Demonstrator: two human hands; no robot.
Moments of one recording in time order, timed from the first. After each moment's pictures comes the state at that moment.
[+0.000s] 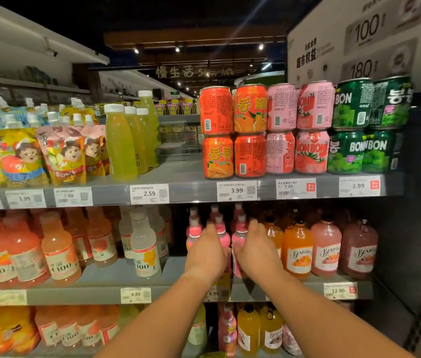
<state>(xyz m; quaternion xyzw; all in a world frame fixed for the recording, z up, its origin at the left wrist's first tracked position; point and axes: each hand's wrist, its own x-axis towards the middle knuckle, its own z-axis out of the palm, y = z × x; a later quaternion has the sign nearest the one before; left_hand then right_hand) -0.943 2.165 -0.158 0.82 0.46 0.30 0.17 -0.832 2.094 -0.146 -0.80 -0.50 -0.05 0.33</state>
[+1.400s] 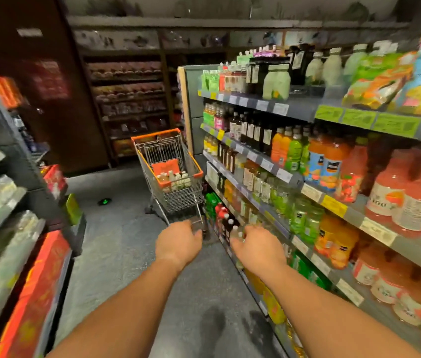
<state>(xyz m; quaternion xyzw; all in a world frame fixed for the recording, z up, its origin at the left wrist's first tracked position) -1.701 2.014 -0.214 0.39 0.90 0.17 -0.06 -1.535 2.124 -0.220 -0.41 -0.88 0.12 0.19</state>
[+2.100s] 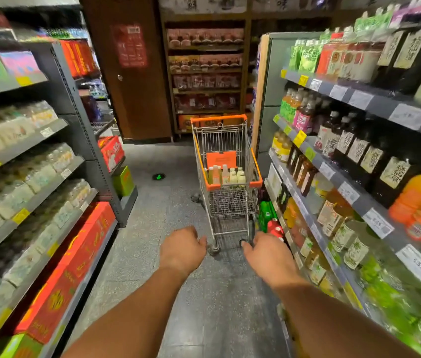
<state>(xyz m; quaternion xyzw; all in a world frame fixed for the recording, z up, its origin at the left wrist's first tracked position) -1.942 2.171 -0.257 0.20 0.96 0.19 -0.02 -1.828 2.346 -0.264 -0.30 -0.94 0.16 0.10</state>
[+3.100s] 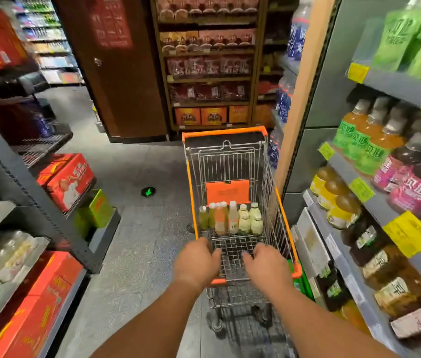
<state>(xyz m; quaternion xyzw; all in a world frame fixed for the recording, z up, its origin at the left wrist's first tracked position) -2.454 2.504 -0.310 0.18 0.95 0.23 0.07 -2.366 2.652 -0.325 -0.33 -0.92 0.20 0.03</state>
